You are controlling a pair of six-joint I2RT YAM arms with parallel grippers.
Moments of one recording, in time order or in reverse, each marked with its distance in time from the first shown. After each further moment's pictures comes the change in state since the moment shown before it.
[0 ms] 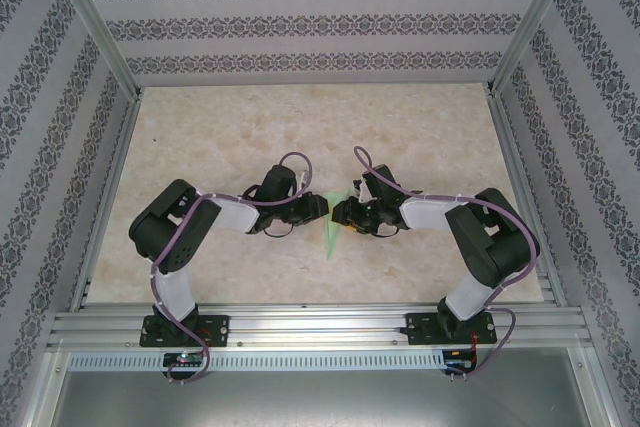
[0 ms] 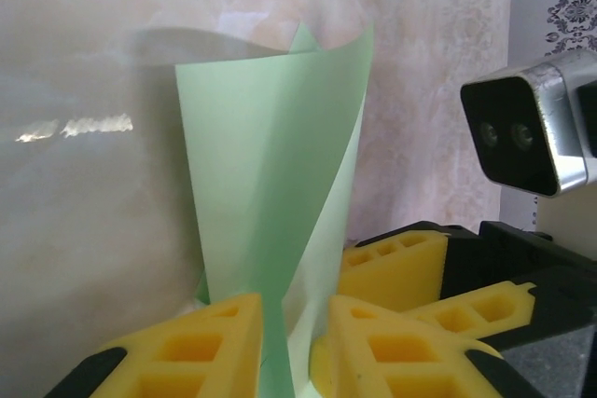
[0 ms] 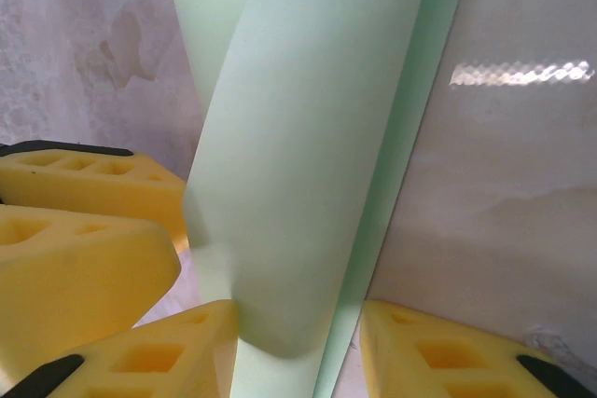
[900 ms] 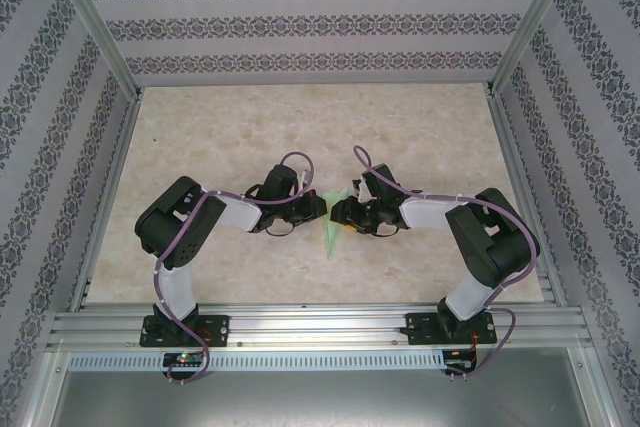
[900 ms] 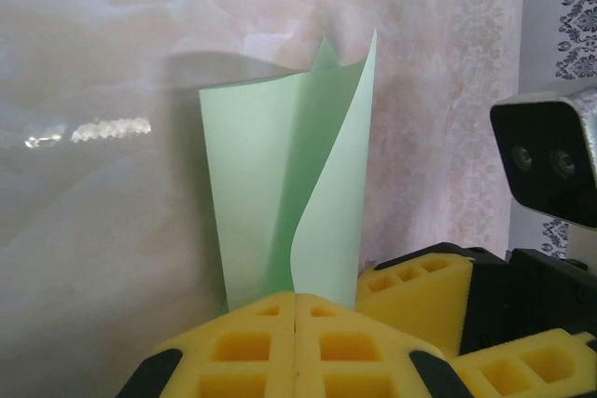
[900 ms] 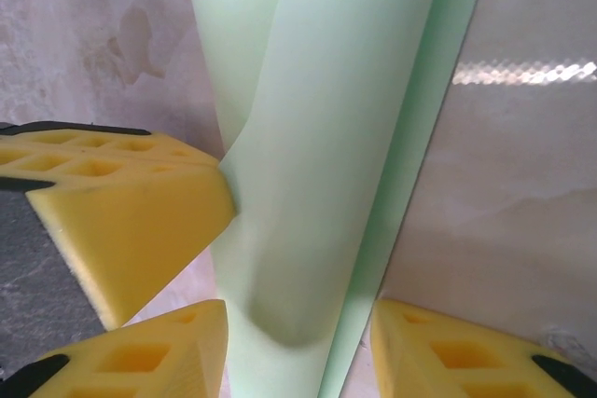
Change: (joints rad) left arm 0.003 0.039 0.018 0.012 -0.016 0.002; right arm 0.000 -0.003 0.005 -0.003 -0.008 -0.004
